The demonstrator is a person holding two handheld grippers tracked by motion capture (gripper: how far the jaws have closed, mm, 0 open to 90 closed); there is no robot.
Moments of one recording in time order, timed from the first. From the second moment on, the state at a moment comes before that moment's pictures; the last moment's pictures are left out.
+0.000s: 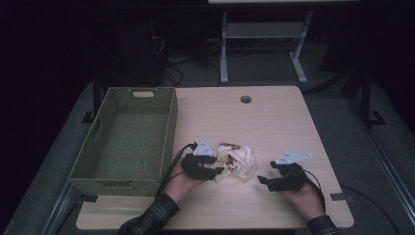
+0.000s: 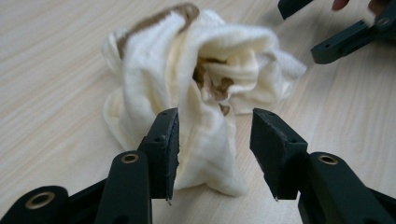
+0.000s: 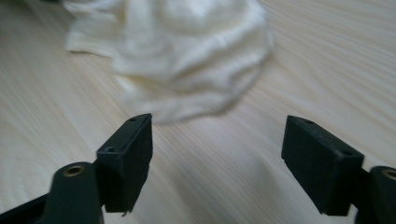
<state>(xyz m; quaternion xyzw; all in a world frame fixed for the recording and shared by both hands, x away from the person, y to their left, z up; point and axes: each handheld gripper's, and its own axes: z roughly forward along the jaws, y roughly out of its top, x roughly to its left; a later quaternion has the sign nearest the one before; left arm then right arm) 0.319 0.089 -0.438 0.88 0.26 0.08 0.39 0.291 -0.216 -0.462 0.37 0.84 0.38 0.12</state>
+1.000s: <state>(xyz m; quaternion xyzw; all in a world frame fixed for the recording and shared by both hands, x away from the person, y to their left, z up) 0.320 0.093 -0.443 0.89 0.27 0.09 0.37 0.323 -0.222 -0.434 0.36 0.83 0.40 0.14</state>
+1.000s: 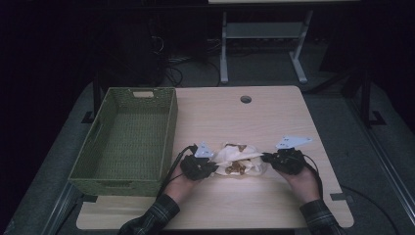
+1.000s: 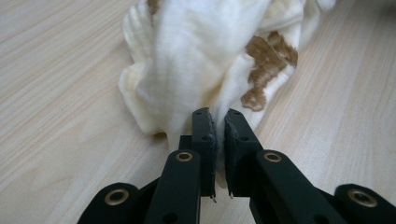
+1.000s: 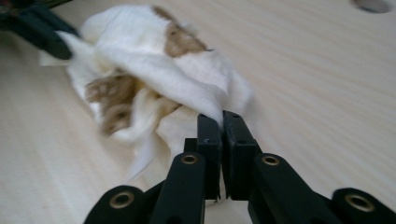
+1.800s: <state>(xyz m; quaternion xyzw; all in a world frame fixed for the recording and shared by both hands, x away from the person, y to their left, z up) 0.317 0.087 -0.438 0.88 0.26 0.11 0.38 0.307 -0.224 -0.427 0.35 0.83 0.40 0.15</state>
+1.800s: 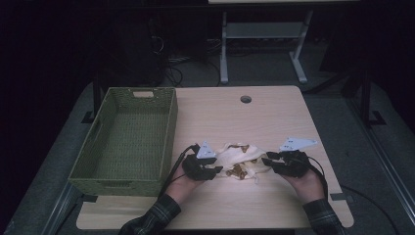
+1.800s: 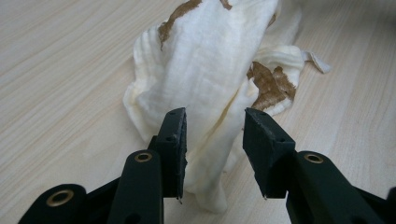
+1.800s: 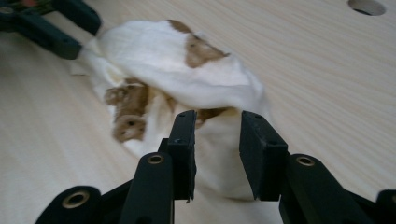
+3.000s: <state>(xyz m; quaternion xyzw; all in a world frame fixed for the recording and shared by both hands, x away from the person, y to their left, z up) 0.332 0.086 -0.441 0.87 0.27 0.12 0.38 0.296 -0.253 -0.444 0.38 0.85 0.33 0.16</state>
